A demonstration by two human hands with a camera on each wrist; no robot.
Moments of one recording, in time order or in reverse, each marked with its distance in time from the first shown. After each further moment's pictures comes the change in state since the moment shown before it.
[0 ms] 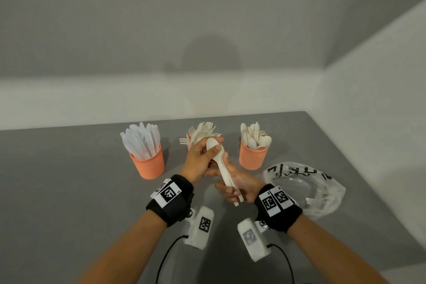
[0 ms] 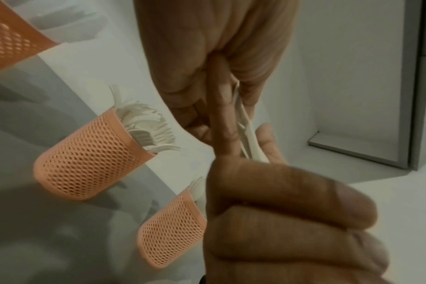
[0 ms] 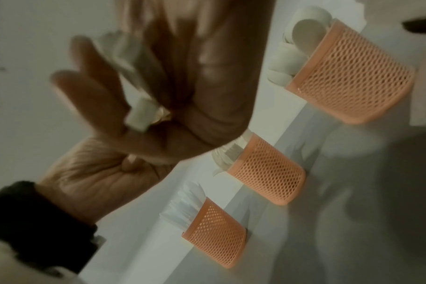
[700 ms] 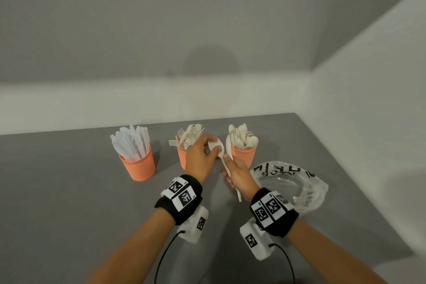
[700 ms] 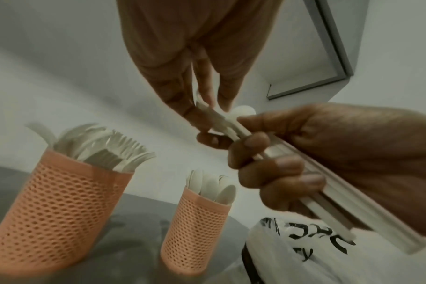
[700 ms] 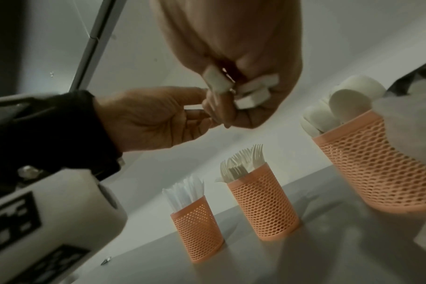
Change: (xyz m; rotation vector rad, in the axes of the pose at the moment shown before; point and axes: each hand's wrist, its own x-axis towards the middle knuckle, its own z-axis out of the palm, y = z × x) left_hand 0.006 -0.006 0.039 0.509 0.251 0.297; right_hand -0.020 0.006 -0.008 -0.187 0.636 -0.374
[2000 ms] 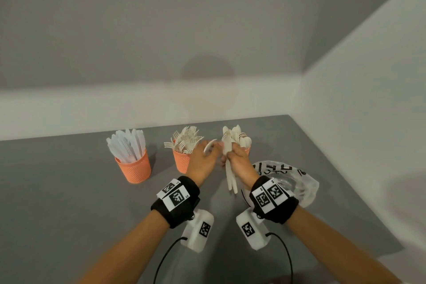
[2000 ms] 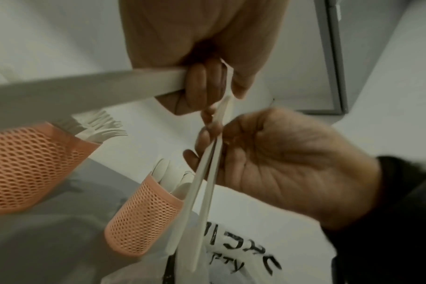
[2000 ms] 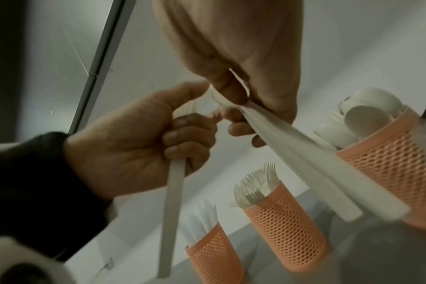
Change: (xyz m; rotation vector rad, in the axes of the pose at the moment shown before) left_hand -0.013 0.022 0.008 -0.205 -0.121 -0.127; right_hand 0.007 -0.021 -0.013 0.063 0.101 -0.077
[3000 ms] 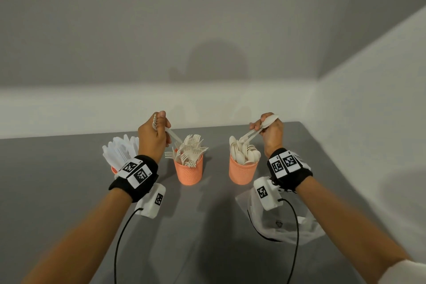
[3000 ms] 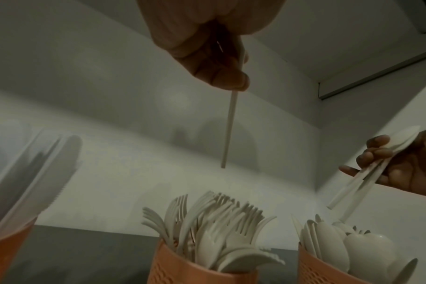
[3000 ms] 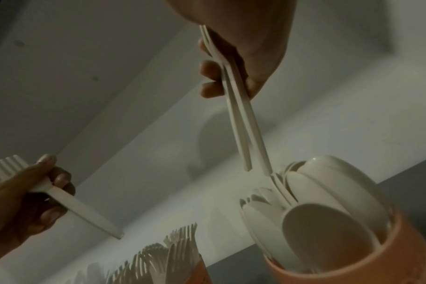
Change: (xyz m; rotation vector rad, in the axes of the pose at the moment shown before) left_hand 0.090 -0.014 -0.098 0.162 0.398 0.287; right_hand 0.114 -0.032 -0.053 0.422 0.287 -0.230
